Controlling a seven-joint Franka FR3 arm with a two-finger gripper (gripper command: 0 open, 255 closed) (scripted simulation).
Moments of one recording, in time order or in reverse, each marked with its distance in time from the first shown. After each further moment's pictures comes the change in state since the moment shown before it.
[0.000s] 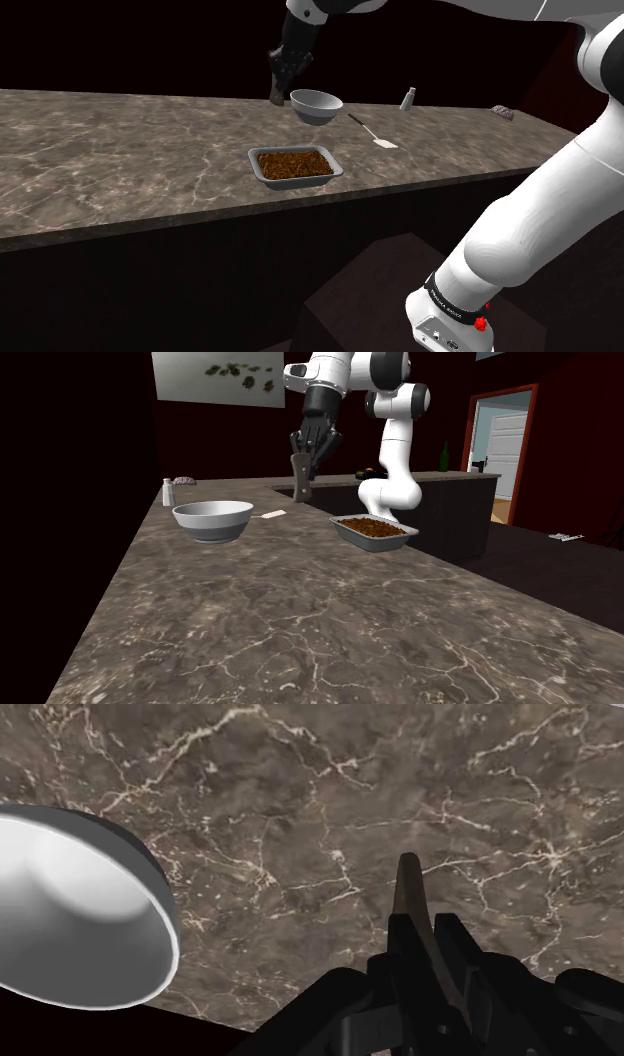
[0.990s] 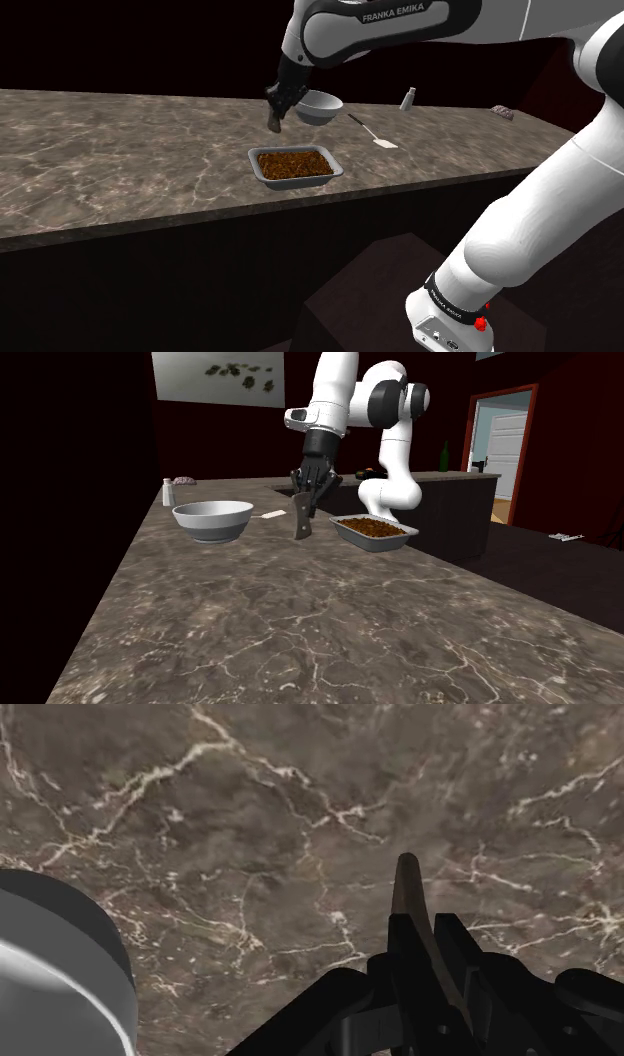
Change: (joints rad) arm 0.001 0.014 0.005 -0.188 -0.010 0.201 0.017
